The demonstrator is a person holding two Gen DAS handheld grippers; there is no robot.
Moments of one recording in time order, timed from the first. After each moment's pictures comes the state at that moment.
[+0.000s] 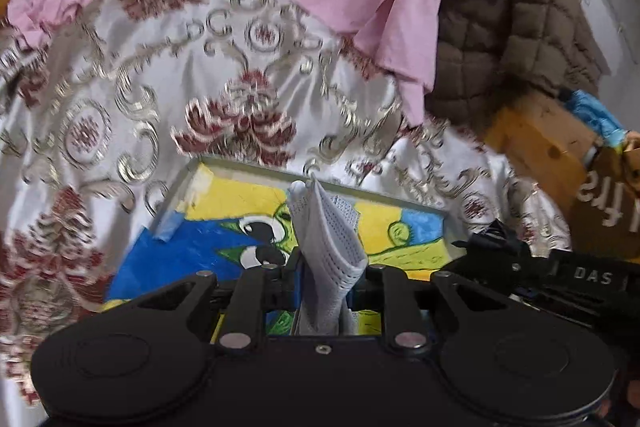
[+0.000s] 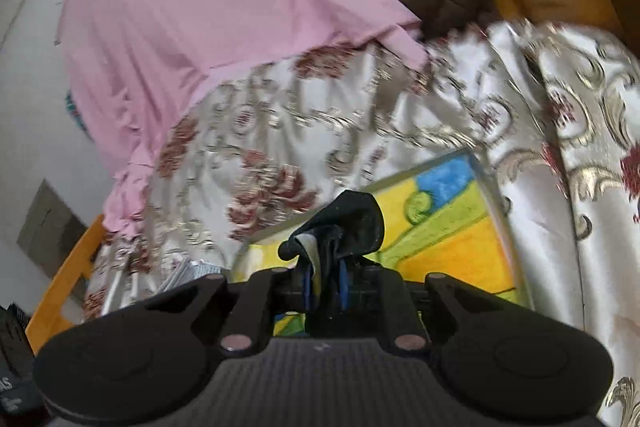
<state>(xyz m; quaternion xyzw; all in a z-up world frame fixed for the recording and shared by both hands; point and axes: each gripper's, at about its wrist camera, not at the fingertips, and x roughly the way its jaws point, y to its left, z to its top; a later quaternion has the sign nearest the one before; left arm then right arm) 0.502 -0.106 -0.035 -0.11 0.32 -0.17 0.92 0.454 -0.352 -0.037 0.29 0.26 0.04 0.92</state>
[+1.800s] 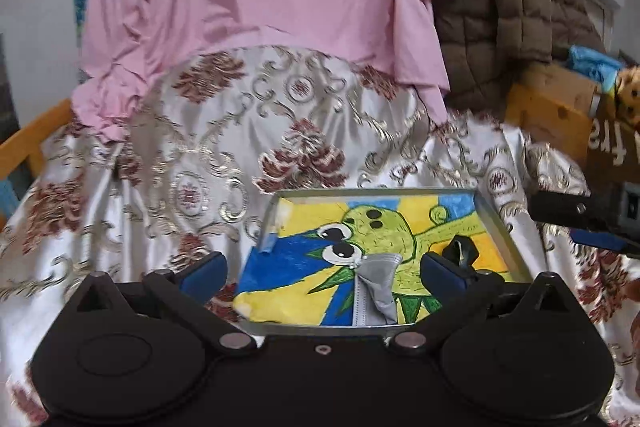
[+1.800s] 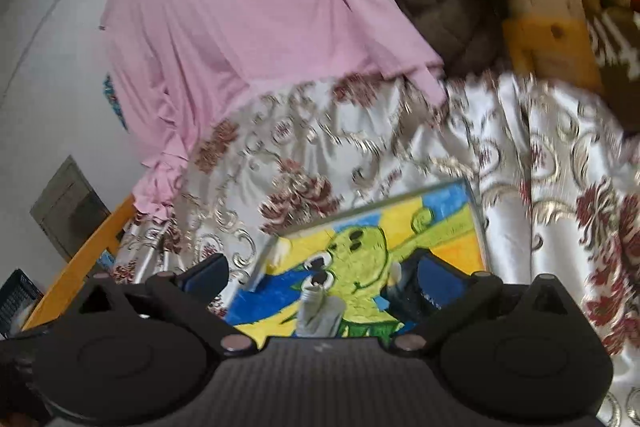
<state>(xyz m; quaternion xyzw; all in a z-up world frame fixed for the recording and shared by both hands) 0.376 -0.086 0.049 0.03 0.27 -0.09 0.96 0.350 -0.335 0.025 0.22 0.22 0.07 0.95</state>
